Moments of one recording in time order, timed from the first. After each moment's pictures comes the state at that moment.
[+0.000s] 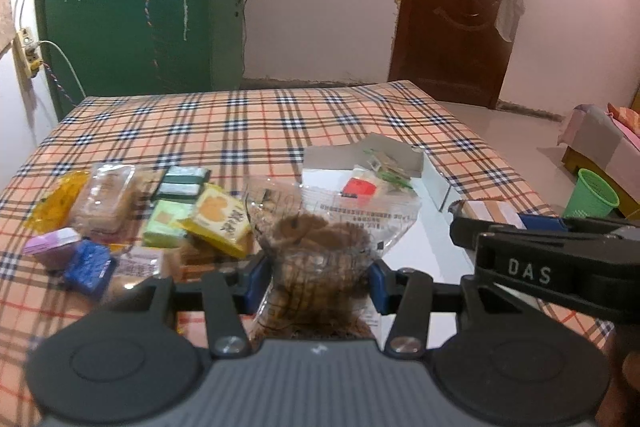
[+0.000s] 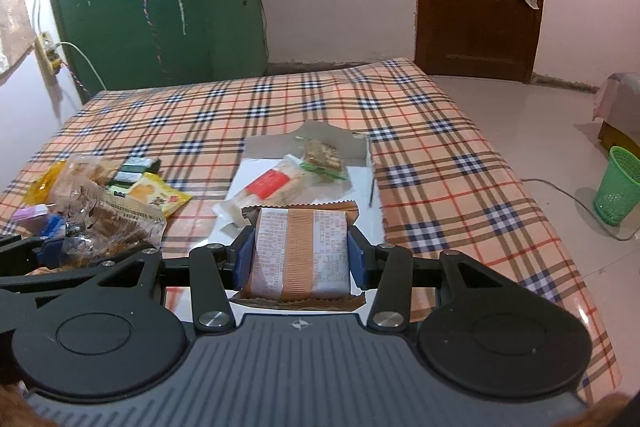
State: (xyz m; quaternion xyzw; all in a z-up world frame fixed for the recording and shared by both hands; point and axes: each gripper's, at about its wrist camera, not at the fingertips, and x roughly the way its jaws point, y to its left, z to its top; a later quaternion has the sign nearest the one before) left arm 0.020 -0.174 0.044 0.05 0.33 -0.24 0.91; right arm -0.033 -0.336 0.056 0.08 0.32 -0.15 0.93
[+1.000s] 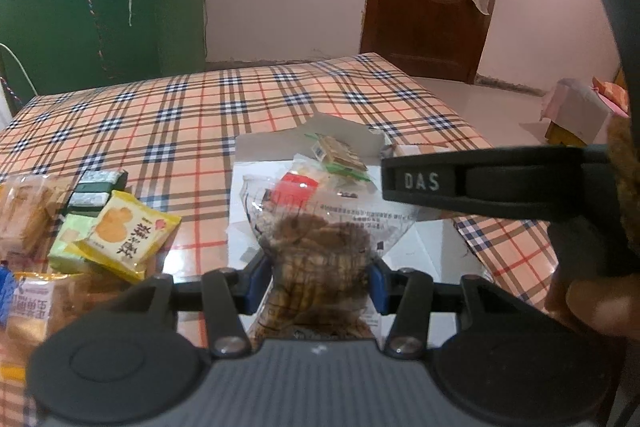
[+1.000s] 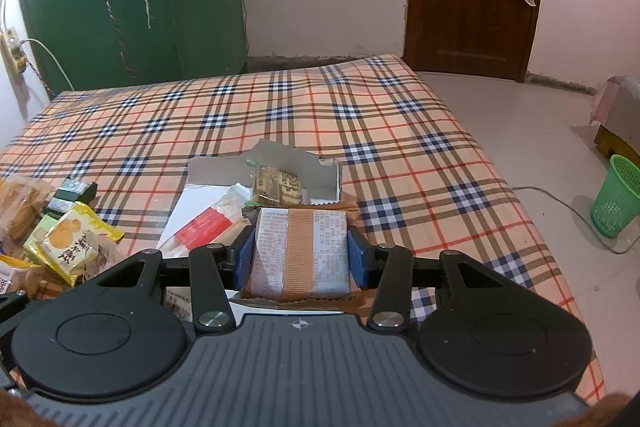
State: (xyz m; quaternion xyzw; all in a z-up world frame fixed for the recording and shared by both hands) left arm 0.052 -0.246 0.014 0.07 0.35 -0.28 0.89; right arm 0.037 -0.394 0.040 0.07 0.34 -0.17 0.92
